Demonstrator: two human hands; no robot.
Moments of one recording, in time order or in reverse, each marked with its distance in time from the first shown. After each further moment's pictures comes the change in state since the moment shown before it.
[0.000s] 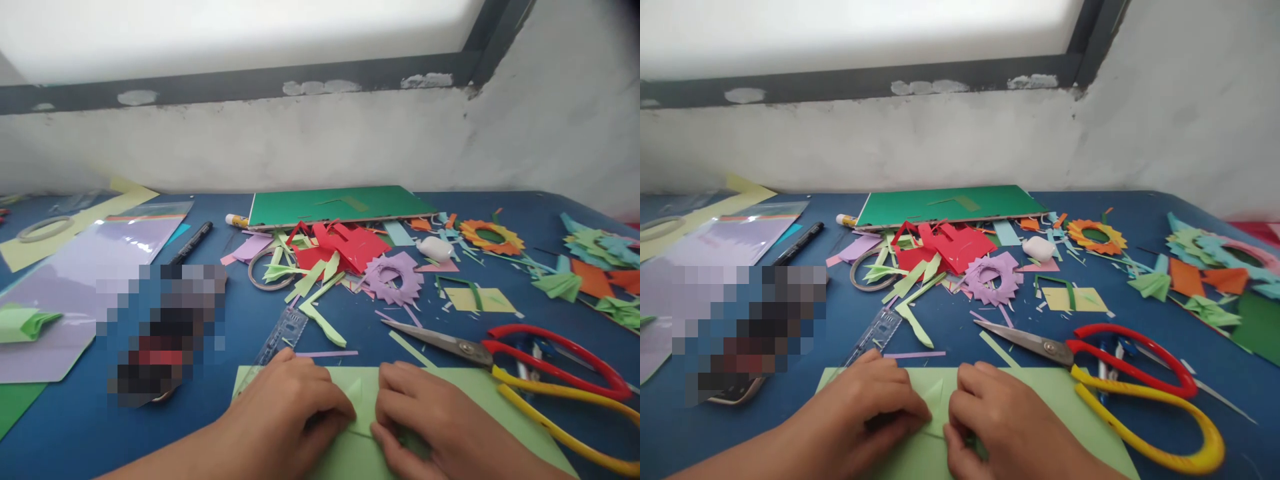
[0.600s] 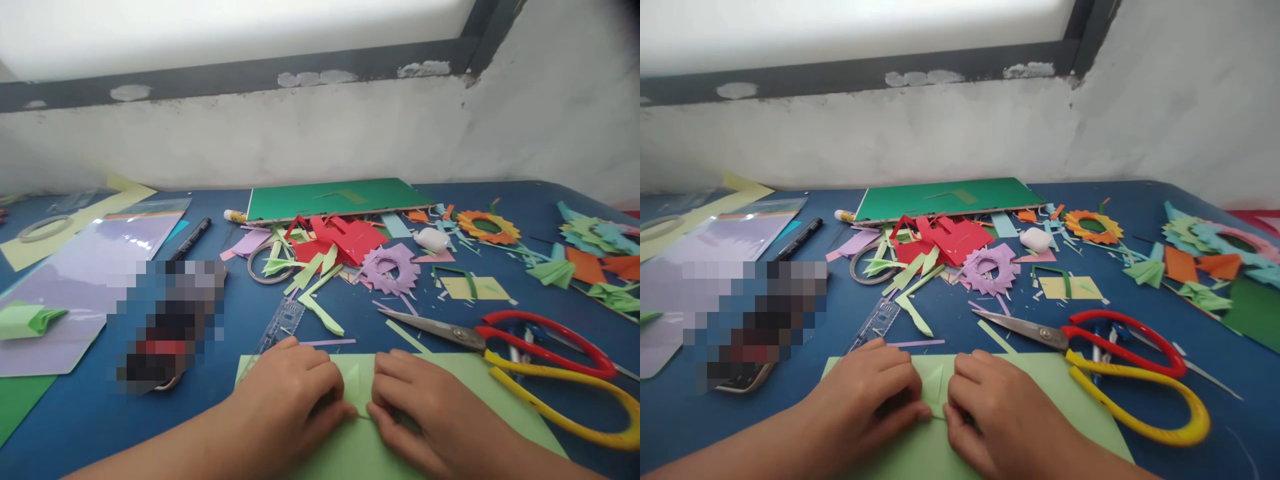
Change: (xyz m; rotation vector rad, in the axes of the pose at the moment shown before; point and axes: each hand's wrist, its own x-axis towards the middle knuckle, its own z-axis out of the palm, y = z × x) left_hand 0.001 -0.003 0.002 0.158 0.096 0.091; right_hand -0.001 0.001 0.006 0.017 0.089 -0.043
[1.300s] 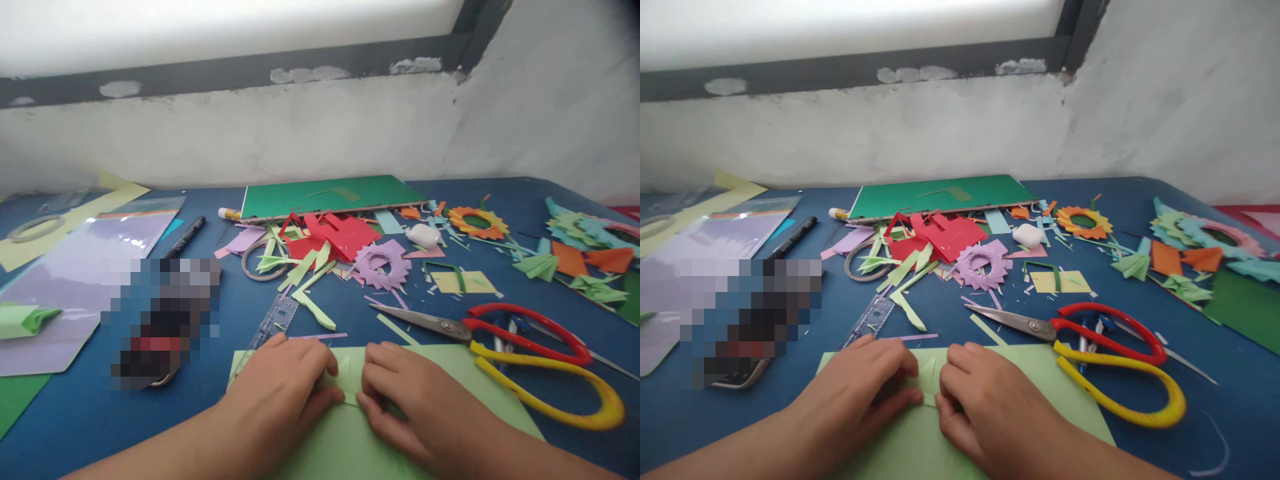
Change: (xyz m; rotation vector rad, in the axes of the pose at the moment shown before) left_hand 0.002 0.004 0.001 0.081 -0.011 -0.035; right_hand -0.001 0.000 0.001 -0.011 0.026 0.031
